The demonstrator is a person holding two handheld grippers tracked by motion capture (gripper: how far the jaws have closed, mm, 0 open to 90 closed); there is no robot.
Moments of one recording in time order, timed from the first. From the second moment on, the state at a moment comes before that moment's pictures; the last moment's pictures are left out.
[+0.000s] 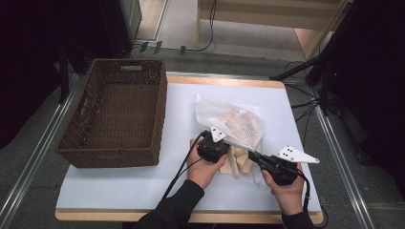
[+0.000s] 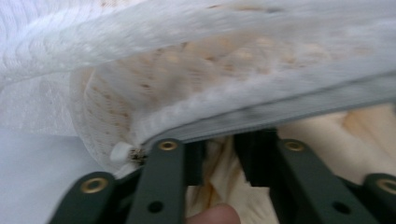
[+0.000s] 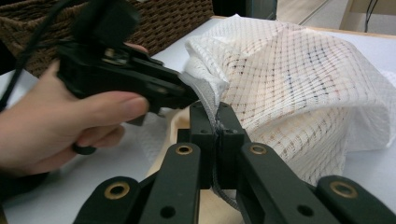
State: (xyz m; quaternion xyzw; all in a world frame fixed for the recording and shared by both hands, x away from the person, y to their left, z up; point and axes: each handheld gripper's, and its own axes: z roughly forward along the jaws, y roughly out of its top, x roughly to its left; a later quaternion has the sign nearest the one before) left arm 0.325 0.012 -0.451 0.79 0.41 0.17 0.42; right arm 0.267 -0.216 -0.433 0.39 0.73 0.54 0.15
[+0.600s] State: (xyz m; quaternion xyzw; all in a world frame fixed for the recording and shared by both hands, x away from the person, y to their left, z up) left arm 0.304 -0.015 -0.461 0.82 0.37 0.14 0.43; right arm 0.266 -0.208 -0.433 0.39 0.73 0.54 0.13
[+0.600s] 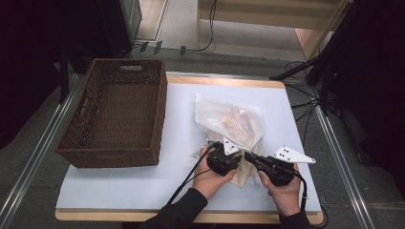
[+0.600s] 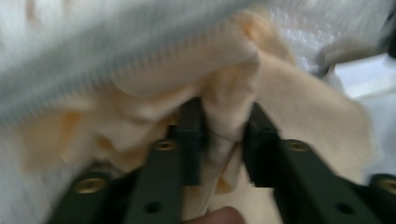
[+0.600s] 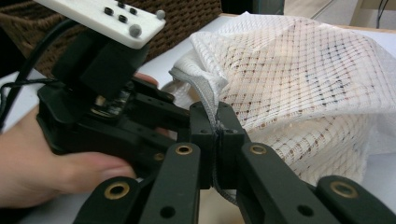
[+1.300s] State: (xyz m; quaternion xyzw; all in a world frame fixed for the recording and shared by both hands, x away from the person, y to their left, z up) left arm 0.295 0.021 -0.450 0.80 0.37 0.14 0.46; right arm 0.267 -0.215 -0.434 0.39 0.73 0.54 0.14
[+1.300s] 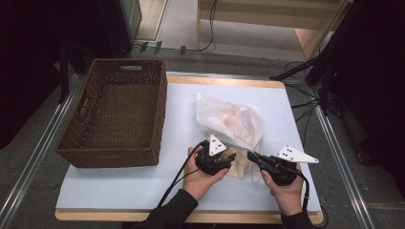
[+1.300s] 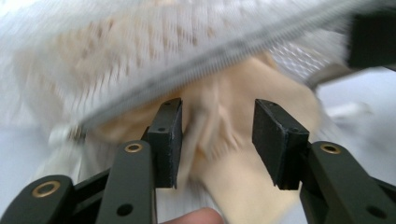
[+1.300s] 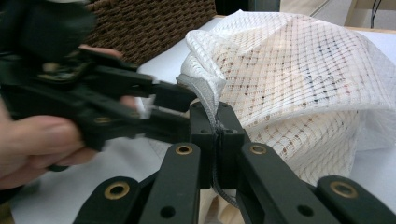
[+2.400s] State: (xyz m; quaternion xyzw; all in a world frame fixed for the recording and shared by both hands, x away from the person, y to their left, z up) left arm 0.338 -0.005 -0.453 0.78 0.41 0.22 0.43; right arm 0.265 -0.215 -0.431 0.39 0.73 0.55 0.14
